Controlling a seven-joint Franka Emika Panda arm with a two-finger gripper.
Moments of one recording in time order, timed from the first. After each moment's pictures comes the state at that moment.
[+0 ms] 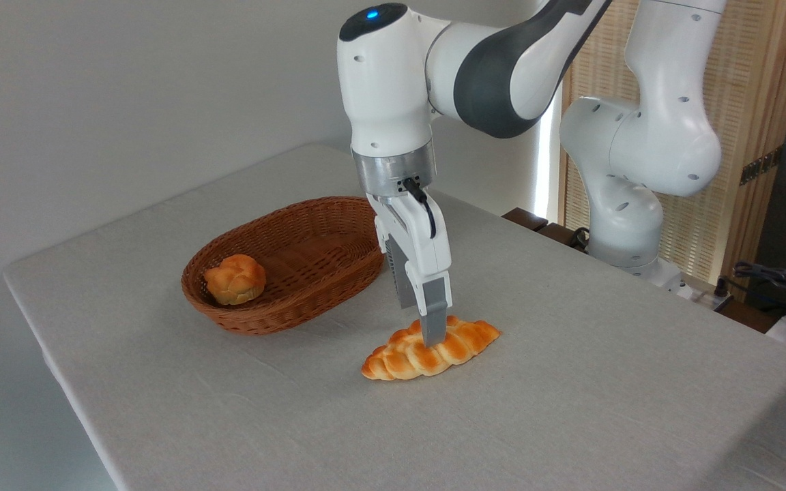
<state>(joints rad) -0.10 -0.35 0.04 -2.43 0.04 2.07 1.06</state>
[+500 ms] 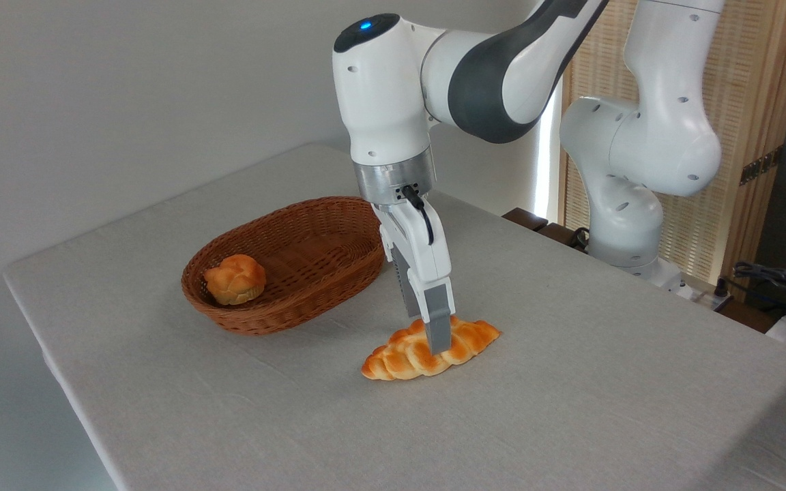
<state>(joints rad) -0.10 -0.33 0.04 -2.43 0.09 2.07 1.06</state>
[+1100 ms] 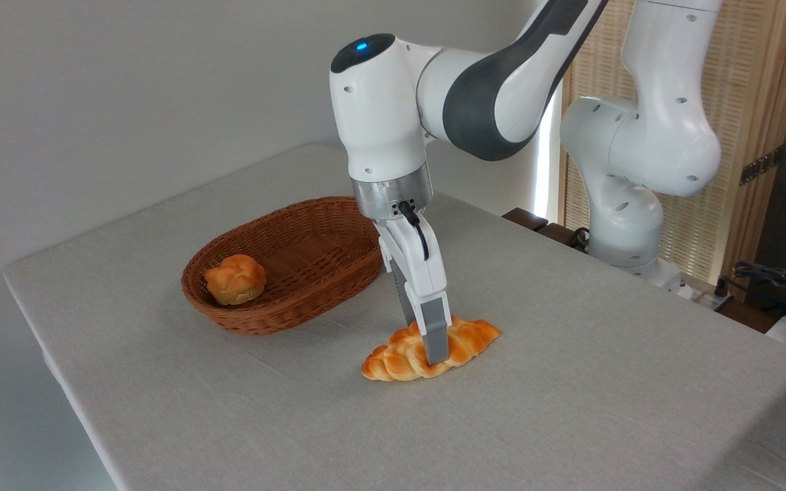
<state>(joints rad) -0.11 -0.30 0.04 -2.45 0.09 2.11 1.06</state>
